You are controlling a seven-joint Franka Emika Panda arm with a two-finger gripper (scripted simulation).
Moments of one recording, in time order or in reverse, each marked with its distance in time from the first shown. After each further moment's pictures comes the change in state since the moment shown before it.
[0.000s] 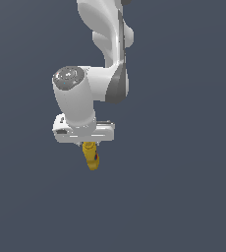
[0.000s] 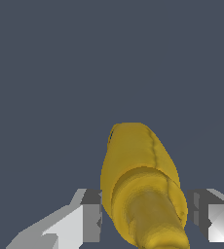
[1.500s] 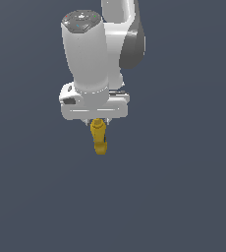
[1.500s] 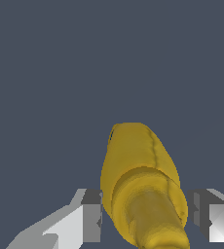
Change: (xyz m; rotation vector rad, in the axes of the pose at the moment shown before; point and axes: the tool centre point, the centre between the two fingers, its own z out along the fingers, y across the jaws) arm -0.029 -0.043 -0.090 0.001 -0.009 0.000
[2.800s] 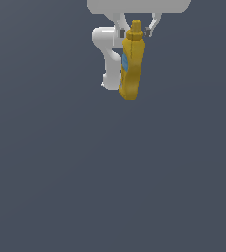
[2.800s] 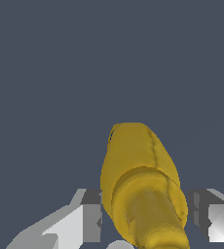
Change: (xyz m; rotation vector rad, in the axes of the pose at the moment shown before) arm -0.063 -0.109 -0.244 -0.002 0.003 -0.001
